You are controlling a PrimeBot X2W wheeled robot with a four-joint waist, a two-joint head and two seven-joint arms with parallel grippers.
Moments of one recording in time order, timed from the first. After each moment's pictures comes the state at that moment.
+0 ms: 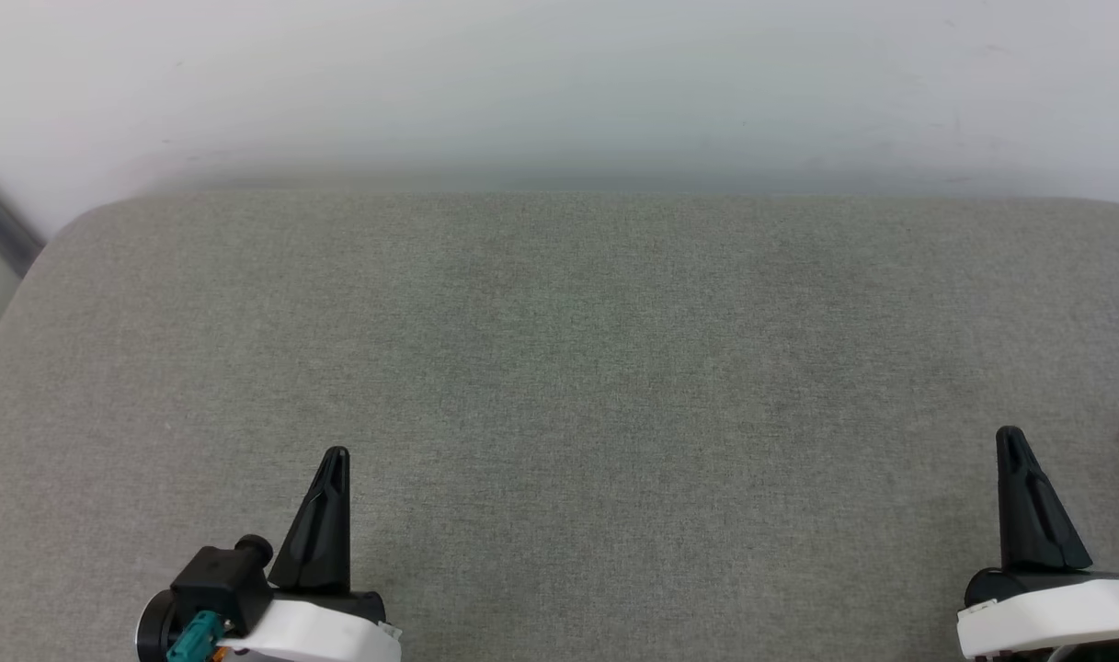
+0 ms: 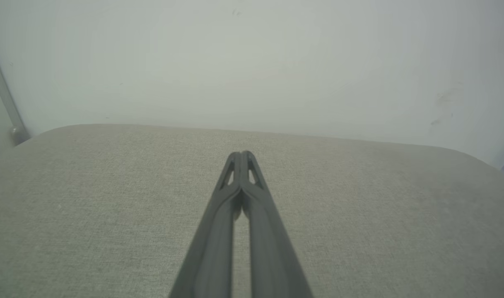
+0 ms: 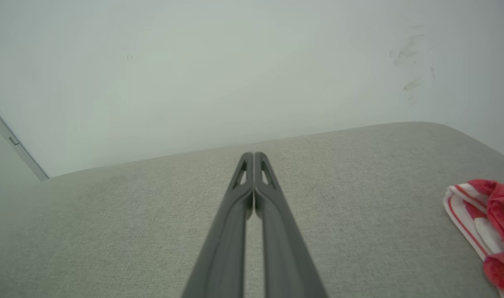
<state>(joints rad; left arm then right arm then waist) 0.03 0.05 -0.03 0.07 -0.17 -0.13 -0.25 0.04 -0.12 -0.08 0.06 0.31 0.13 -0.23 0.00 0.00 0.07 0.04</state>
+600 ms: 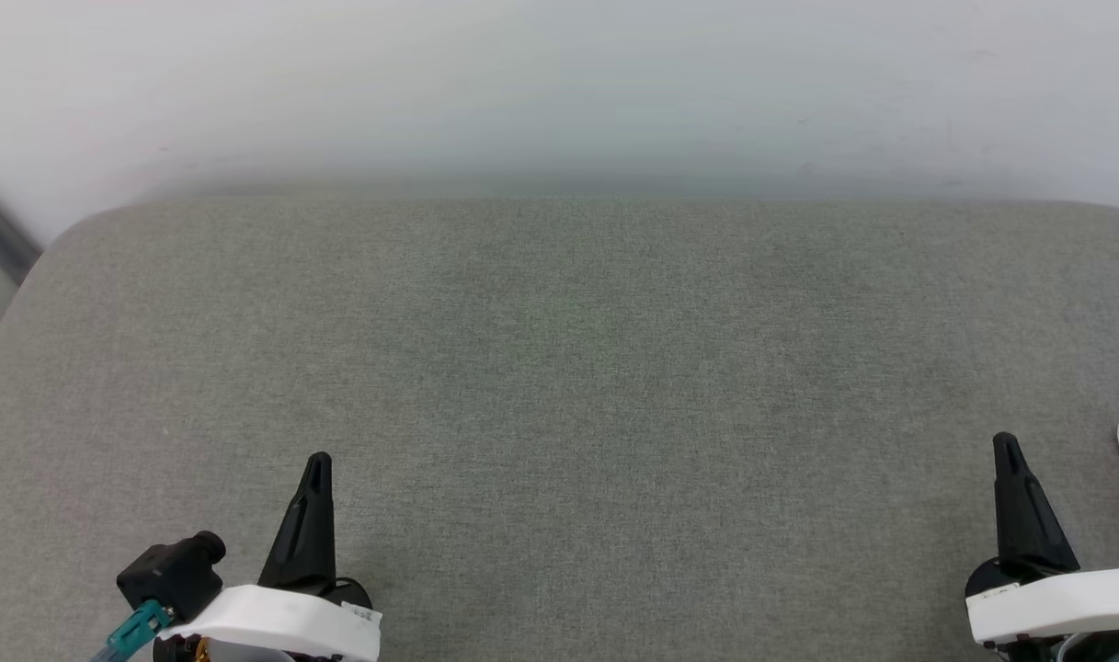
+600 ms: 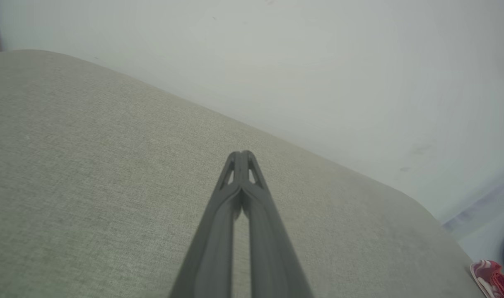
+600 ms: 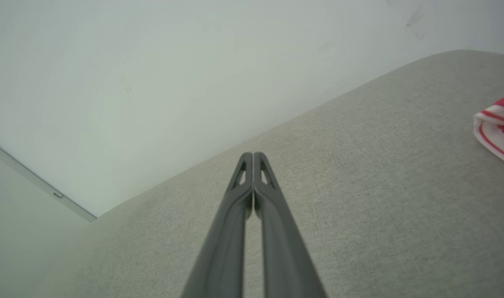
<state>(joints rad) 0.01 0.06 -0.02 0.12 -0.53 -0.13 -0.19 0.02 -0.11 -0.08 0.10 0.62 0.13 -0.16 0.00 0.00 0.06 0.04</state>
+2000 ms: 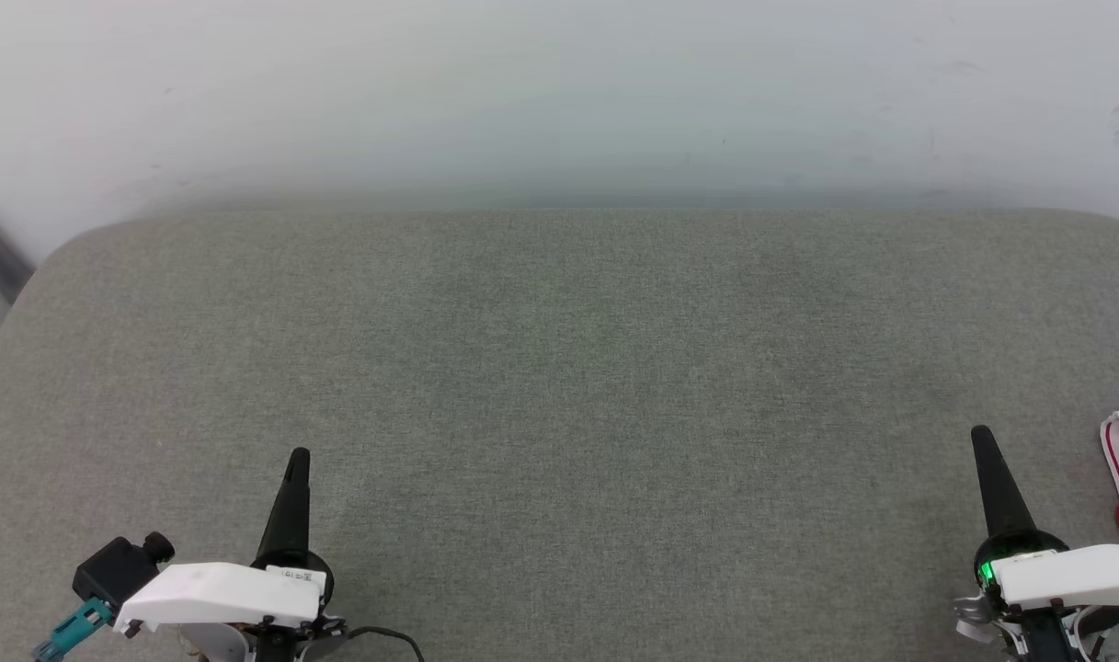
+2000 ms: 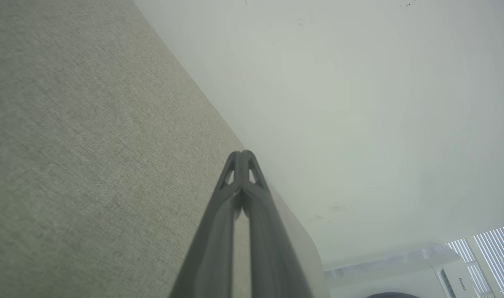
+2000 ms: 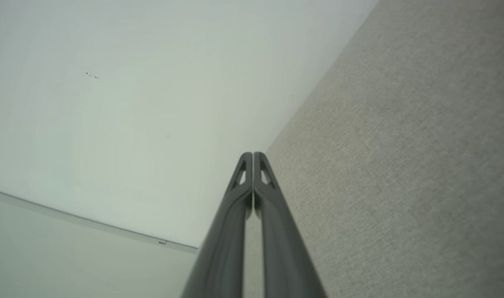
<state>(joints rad) -0.05 0.08 0.01 0.18 -1.11 -0.13 -0.06 -0.04 -0.09 -0.09 0.17 1.14 0.13 -0.02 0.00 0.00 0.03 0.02</state>
